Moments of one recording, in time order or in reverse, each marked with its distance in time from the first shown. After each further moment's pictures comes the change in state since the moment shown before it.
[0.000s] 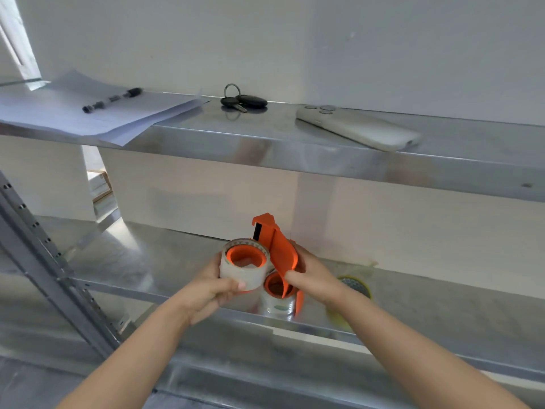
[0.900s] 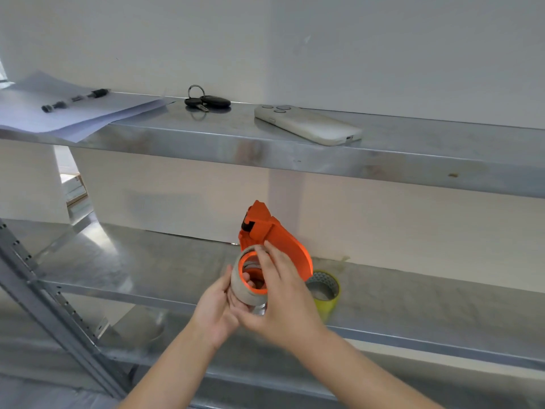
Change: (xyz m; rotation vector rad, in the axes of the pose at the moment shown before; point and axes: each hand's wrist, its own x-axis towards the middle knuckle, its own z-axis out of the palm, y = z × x) left_hand -0.007 -0.034 0.094 -0.659 0.091 -0.183; right_hand -0.074 -0.007 0.020 -0.550 0.360 -0.339
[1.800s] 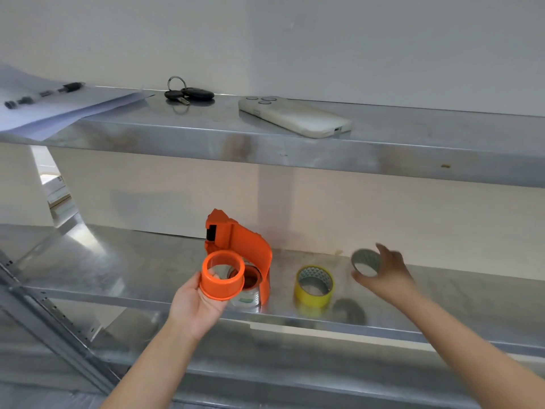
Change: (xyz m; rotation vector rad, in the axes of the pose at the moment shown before) left_hand 0.012 0.018 -0.023 -0.386 0.118 0.054; right_hand -0.020 0.195 -0.080 -0.126 -0.027 0.791
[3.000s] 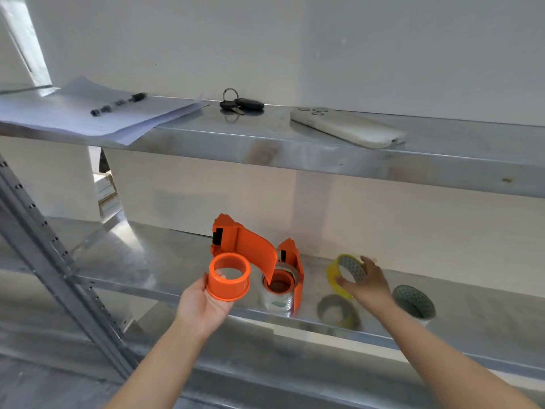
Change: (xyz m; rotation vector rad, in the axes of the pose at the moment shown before) left_hand -0.027 0.047 -0.007 0.028 0.064 0.114; right_hand 0.002 -0.055 0.085 0.254 -0.051 -0.032
